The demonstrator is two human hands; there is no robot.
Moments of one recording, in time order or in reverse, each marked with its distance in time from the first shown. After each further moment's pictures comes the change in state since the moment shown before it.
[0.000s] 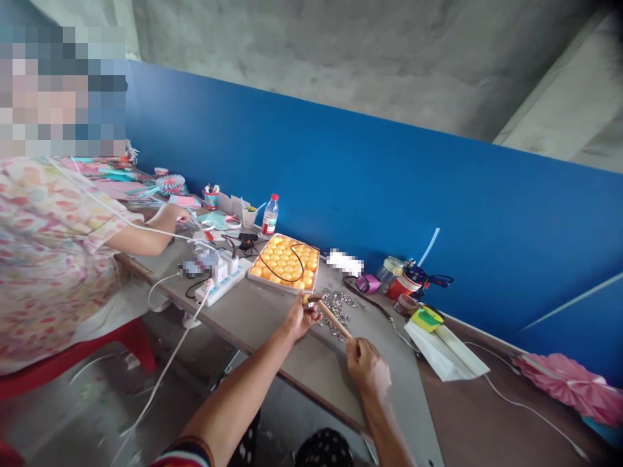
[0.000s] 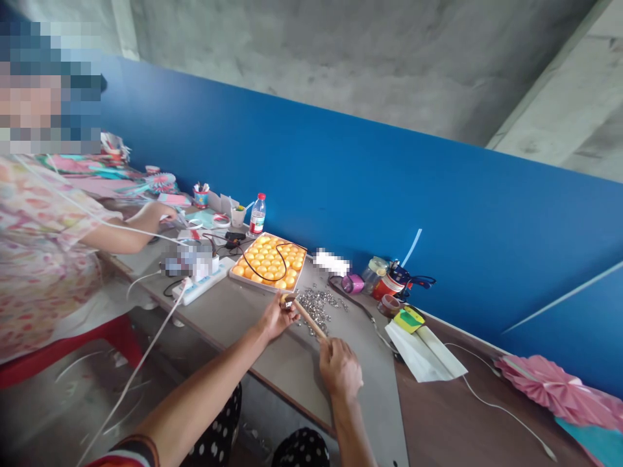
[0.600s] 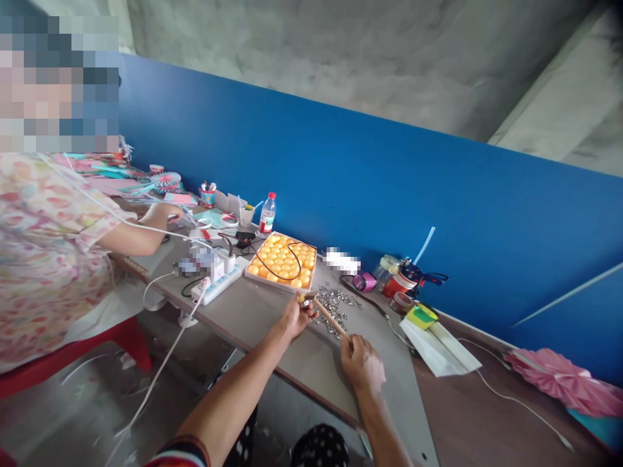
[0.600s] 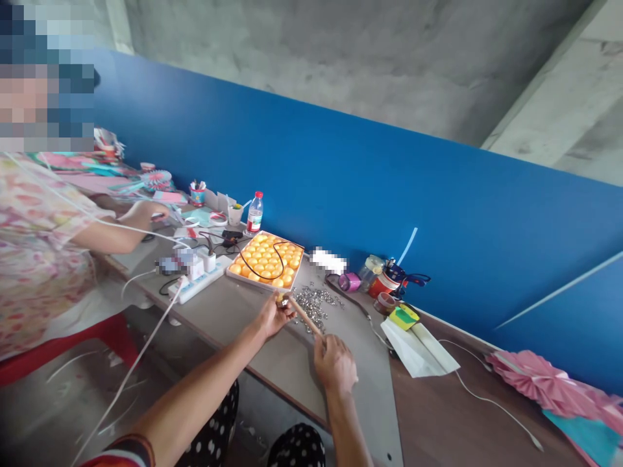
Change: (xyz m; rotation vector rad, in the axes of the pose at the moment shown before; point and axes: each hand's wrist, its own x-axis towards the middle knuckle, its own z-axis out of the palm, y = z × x) left_hand 0.002 0.001 -0.002 -0.025 0.047 -0.019; right_hand 0.001 -0.001 0.000 -0.047 0.015 -0.007
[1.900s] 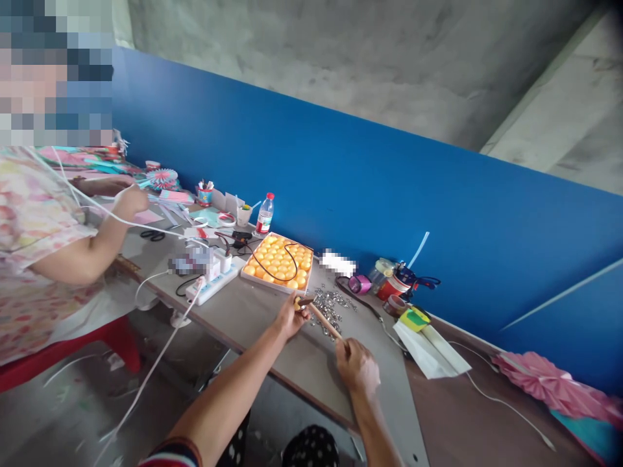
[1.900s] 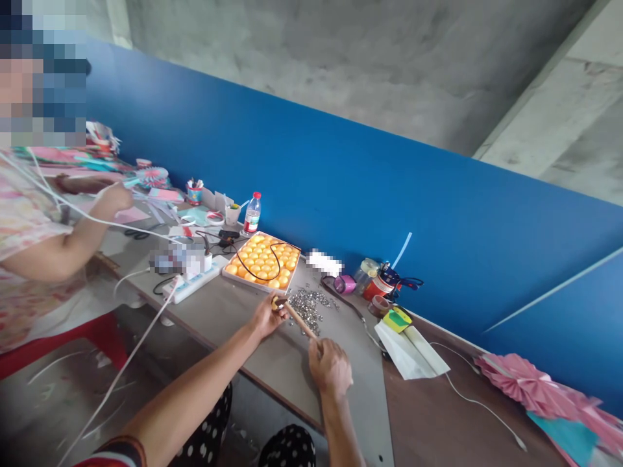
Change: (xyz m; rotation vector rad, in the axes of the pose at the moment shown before) left_hand 0.001 0.000 0.000 -0.015 -0.001 0.076; right_hand -0.001 0.000 -0.004 -0.009 -0.021 0.010
